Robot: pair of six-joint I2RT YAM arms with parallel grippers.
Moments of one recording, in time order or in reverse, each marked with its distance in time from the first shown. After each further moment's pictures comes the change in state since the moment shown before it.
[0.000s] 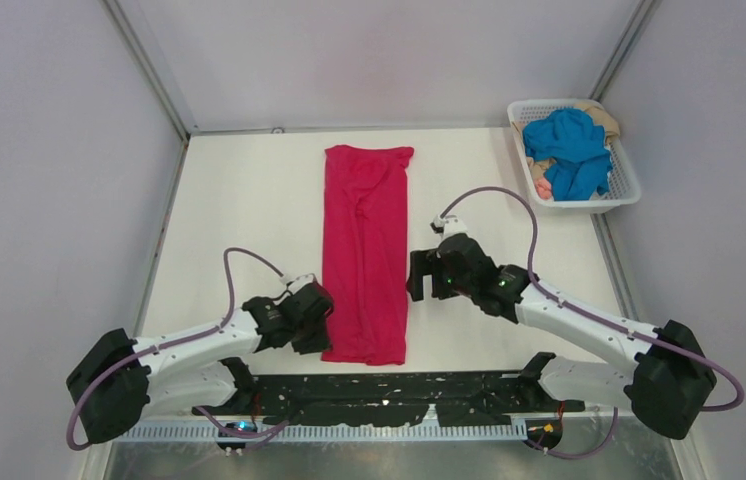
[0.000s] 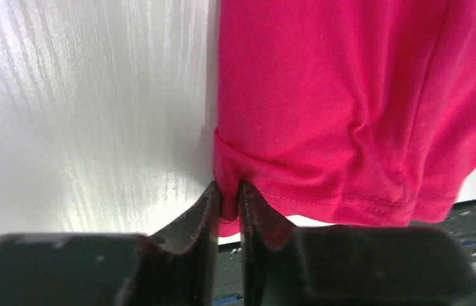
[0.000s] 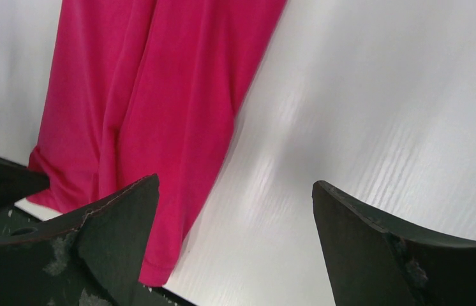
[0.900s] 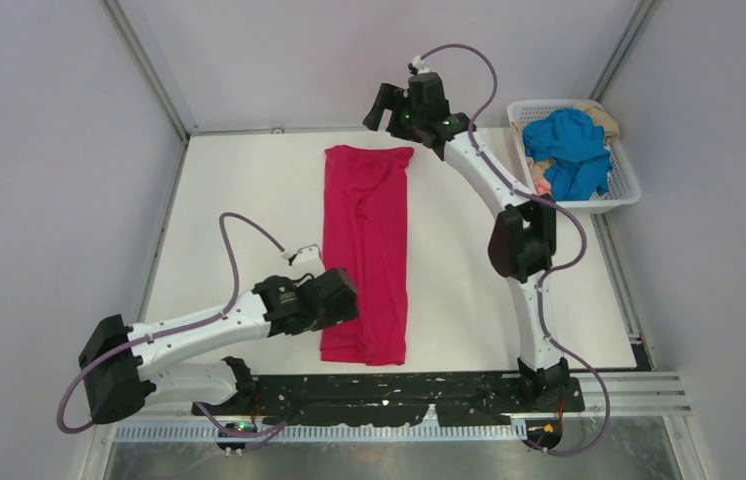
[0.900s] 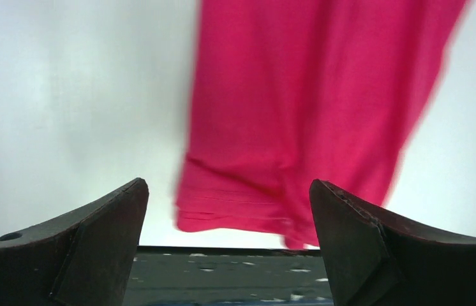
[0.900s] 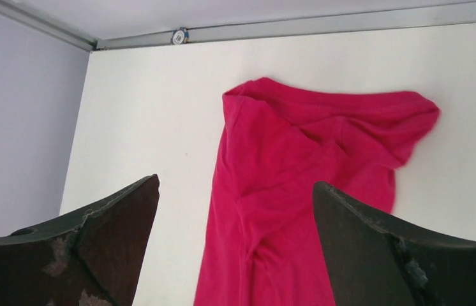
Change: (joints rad) left arm -0.138 0.123 0.373 -0.251 -0.343 -0.176; right arm -0.334 1.197 1.577 -0.068 -0.243 0.079
